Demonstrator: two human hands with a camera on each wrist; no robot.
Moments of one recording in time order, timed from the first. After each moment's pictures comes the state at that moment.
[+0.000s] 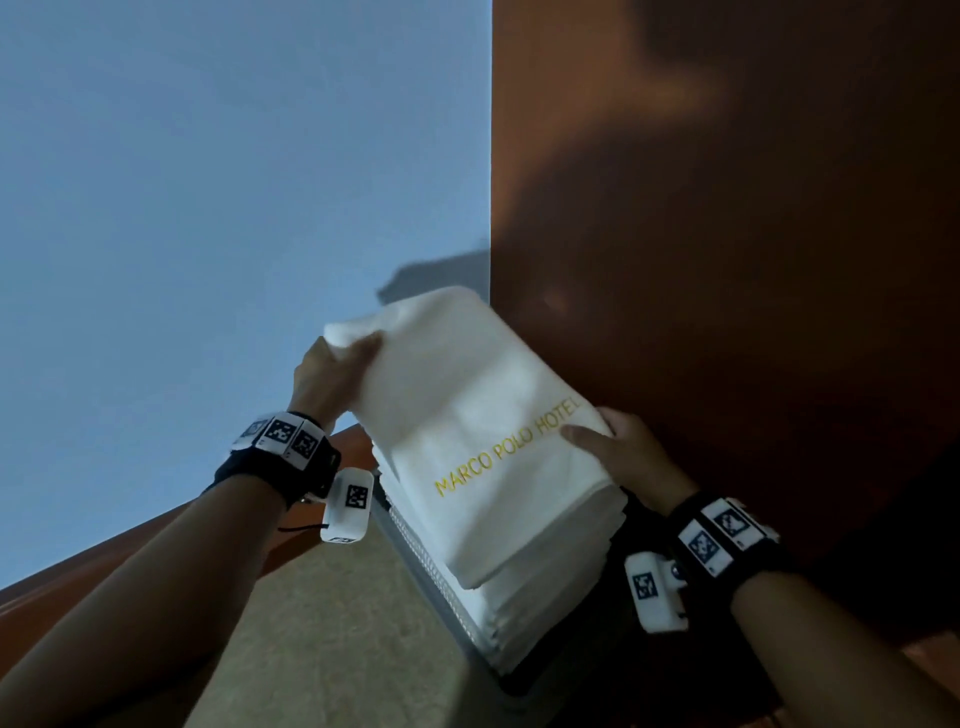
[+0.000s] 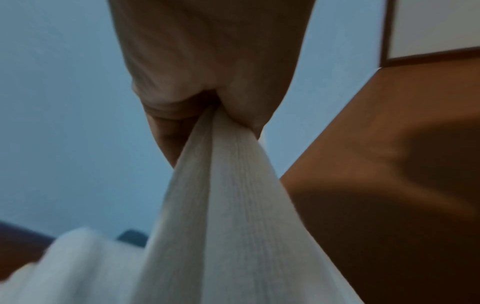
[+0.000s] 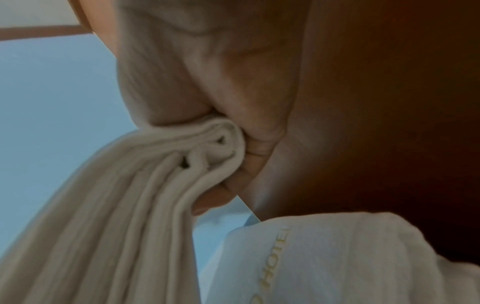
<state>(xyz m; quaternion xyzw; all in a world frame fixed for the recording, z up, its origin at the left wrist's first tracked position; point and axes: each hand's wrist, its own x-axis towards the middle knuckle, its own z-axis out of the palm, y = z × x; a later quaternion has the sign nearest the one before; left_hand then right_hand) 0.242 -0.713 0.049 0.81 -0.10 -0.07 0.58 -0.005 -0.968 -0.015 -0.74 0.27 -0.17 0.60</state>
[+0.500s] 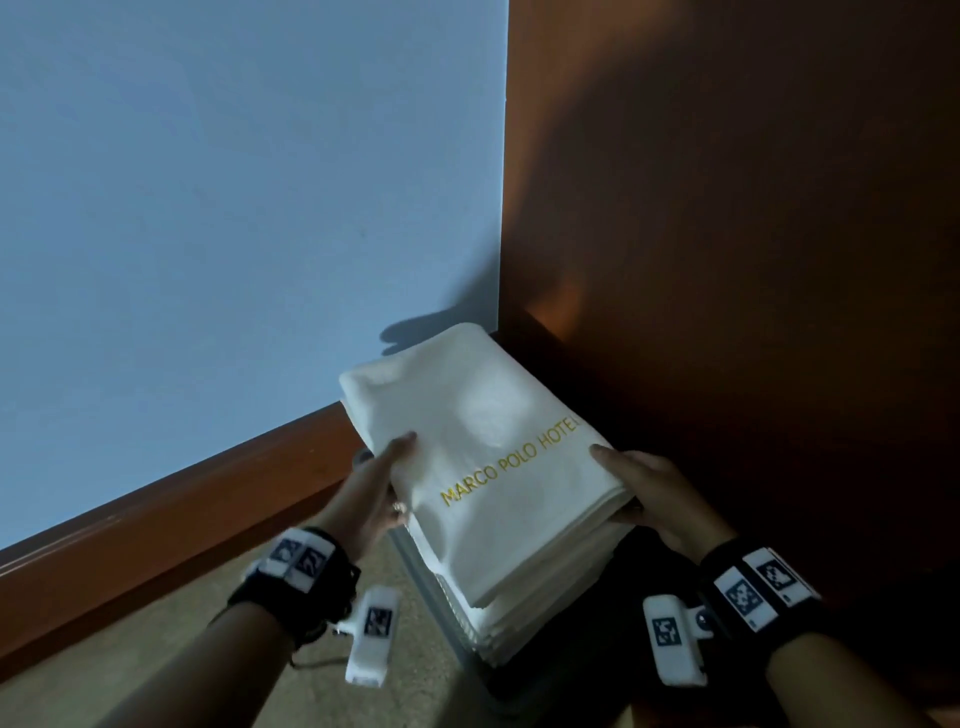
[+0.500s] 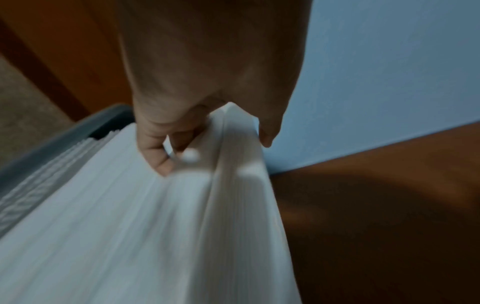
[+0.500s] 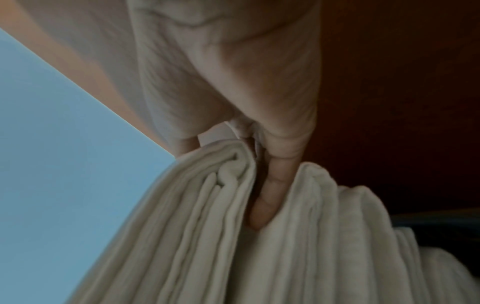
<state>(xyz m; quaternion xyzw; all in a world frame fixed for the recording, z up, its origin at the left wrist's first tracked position) 0.182 -0.724 -0.096 0.62 0.04 -0.39 0.68 -0.014 -1.000 -0.076 -0.62 0.37 -0.05 0.69</state>
